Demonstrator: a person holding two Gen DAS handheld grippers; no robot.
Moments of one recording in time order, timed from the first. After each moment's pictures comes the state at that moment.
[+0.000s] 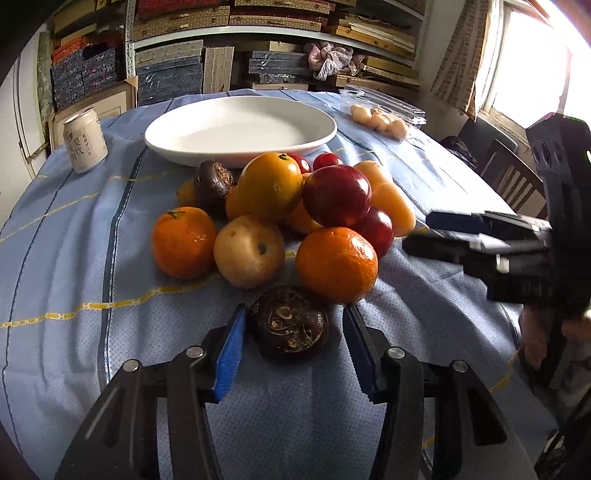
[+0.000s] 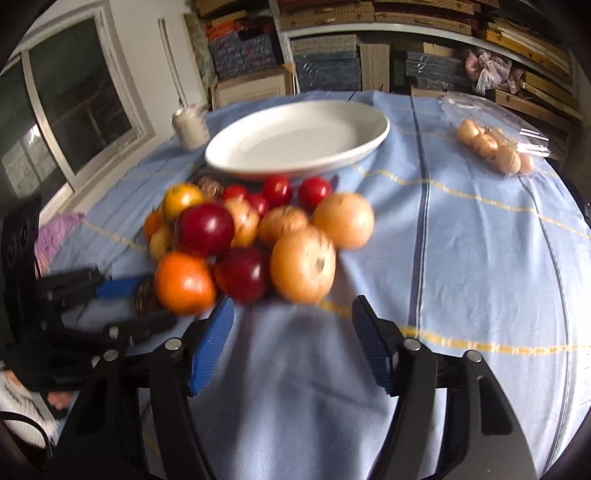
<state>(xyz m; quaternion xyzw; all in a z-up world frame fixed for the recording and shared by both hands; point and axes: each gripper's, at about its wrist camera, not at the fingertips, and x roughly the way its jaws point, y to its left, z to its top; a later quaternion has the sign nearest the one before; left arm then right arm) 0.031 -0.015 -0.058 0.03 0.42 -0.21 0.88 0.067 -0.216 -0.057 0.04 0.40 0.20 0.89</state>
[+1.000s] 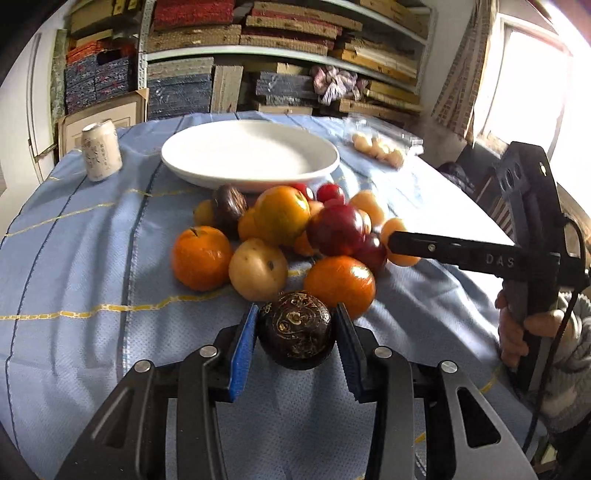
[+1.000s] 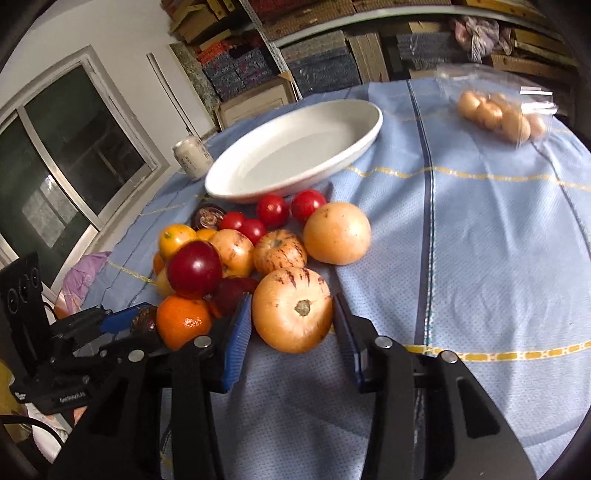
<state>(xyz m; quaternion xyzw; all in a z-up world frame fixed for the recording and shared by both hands) 0.015 0.000 -0.038 0.00 0.38 -0.21 0.90 0.072 -0.249 -0.060 0.13 0.38 0.24 0.88</state>
